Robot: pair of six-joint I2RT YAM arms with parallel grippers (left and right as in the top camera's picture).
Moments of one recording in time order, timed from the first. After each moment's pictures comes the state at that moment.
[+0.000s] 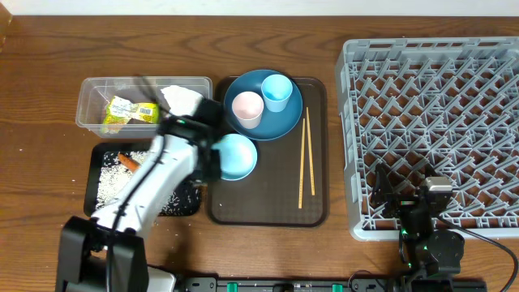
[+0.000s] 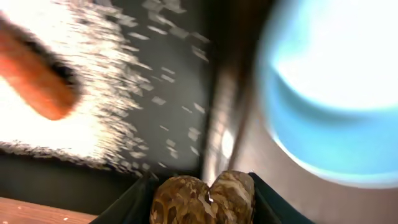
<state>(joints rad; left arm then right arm) -0.28 1.56 1.07 -1.07 -0.11 -0.45 0.01 0.01 0.01 -0.07 -0.05 0.15</state>
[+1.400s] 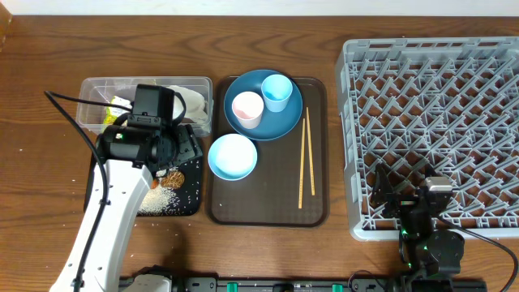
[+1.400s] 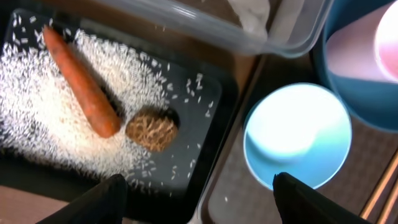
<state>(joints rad) -0.12 1.31 1.14 -1.08 -0.05 -0.49 0.01 0.01 0.01 -0.07 -0.05 0.15</state>
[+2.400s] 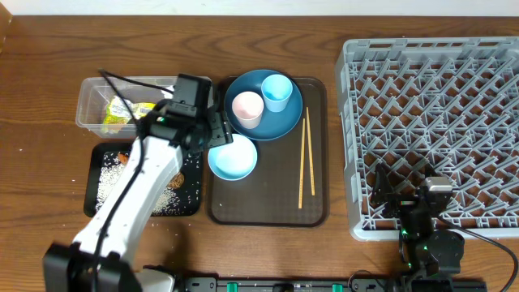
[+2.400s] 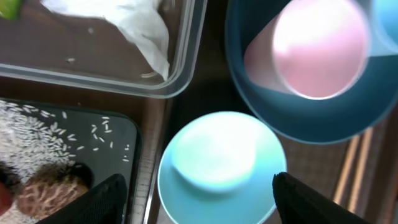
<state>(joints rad) -0.27 1.51 1.15 -0.81 0.02 -0.49 0.01 0.01 0.01 -0.07 -0.05 0.15</state>
